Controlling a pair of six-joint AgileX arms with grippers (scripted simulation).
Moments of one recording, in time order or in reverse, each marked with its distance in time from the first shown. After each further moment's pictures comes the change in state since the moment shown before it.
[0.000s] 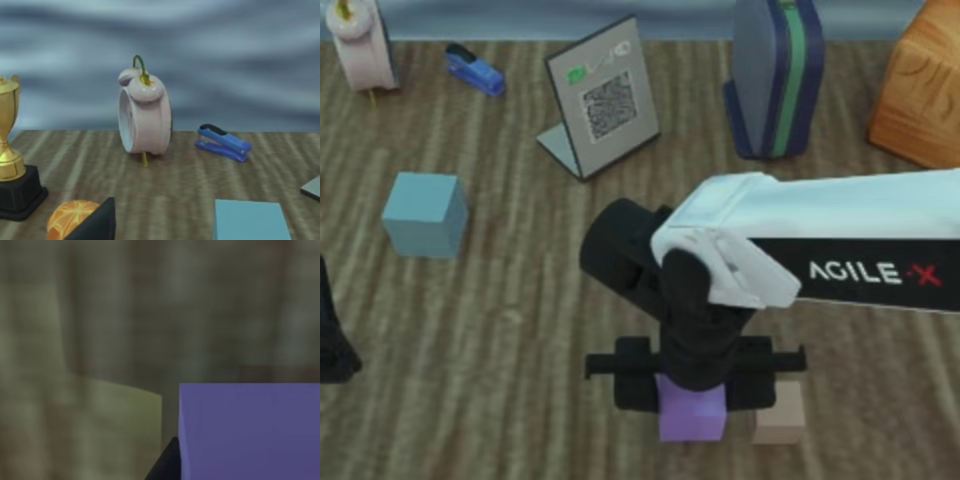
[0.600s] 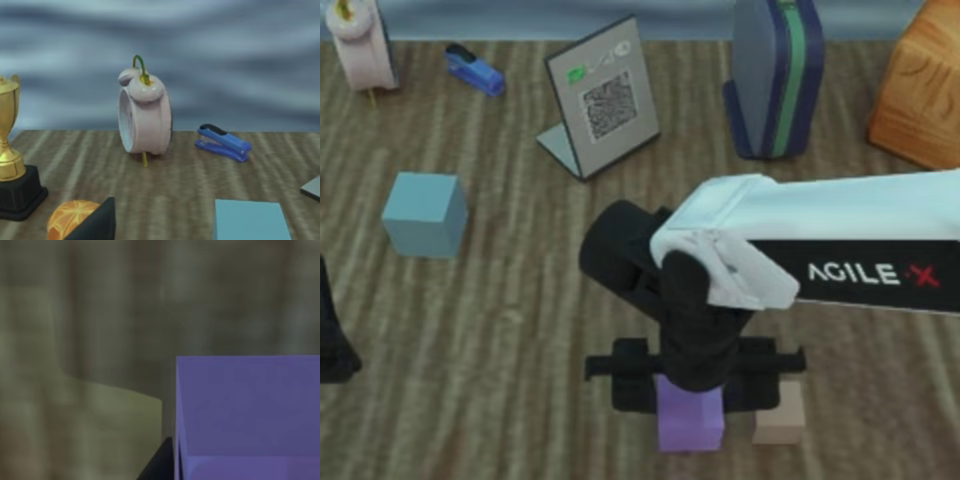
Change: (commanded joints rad) left arm 0.000 0.000 0.000 0.000 0.000 0.000; right arm 0.000 0.000 0.000 0.000 0.000 0.000
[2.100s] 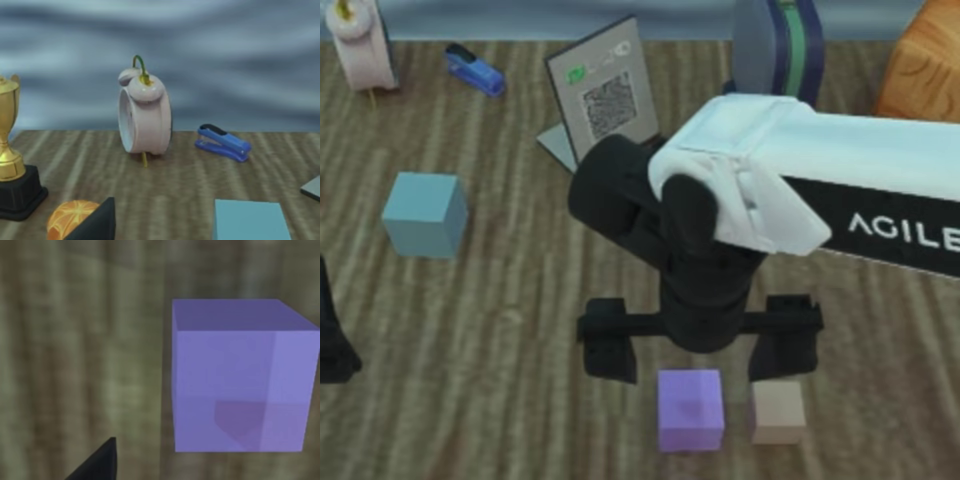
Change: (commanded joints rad) left arm 0.000 0.000 0.000 0.000 0.000 0.000; right arm 0.004 -0.084 0.164 -0.251 -0.001 0.000
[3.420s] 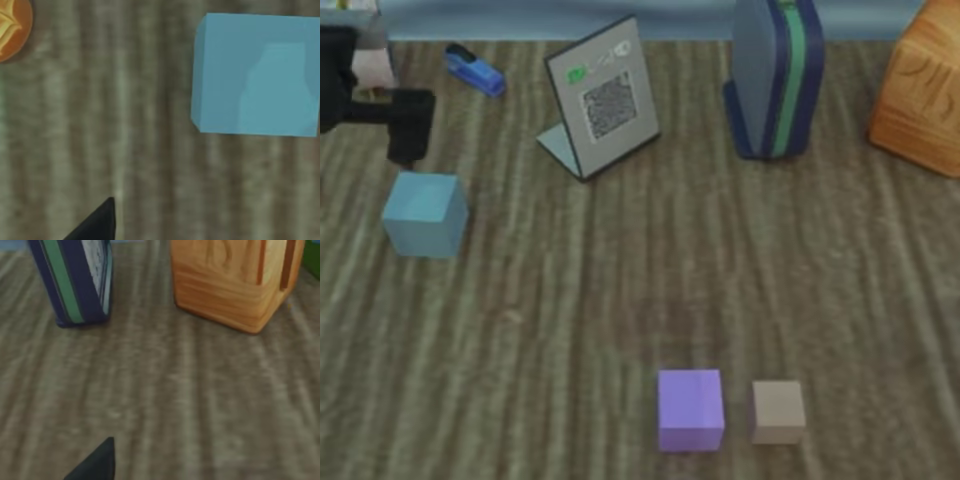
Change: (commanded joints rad) left arm -0.086 1.783 1.501 -1.013 -0.004 -0.008; right arm -0.708 -1.596 -1.230 0.811 0.110 -0.753
